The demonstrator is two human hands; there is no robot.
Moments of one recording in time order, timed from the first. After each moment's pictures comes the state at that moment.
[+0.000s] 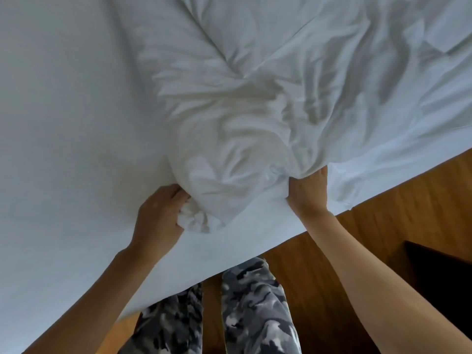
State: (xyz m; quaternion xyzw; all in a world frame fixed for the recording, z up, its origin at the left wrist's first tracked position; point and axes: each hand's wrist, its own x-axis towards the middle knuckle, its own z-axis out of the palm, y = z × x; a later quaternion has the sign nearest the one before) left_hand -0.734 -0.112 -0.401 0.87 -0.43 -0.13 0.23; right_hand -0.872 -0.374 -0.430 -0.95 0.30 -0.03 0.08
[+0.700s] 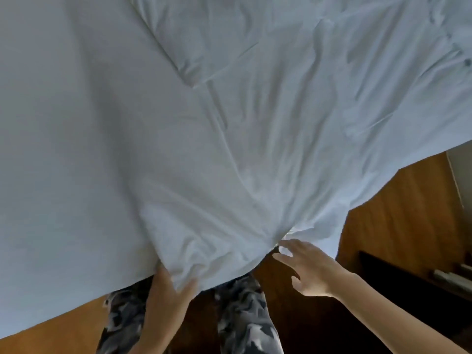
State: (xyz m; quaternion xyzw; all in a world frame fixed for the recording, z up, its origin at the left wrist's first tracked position) left_hand -0.921 -0.142 -0.364 0.81 0.11 -0.46 0.34; right_hand -1.050 -0.433 -0.362 -0.87 0.02 0.48 0.14
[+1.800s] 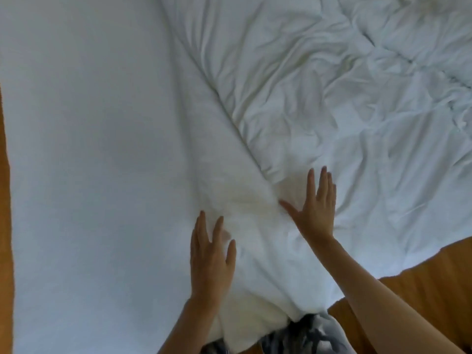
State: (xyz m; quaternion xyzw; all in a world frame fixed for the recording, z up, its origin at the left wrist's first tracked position) left_hand -0.718 -0.178 -0.354 0.92 -0.18 -0.14 0.32; right_hand -0.750 -0.427 -0.359 -0.95 0.29 -0.05 0.08
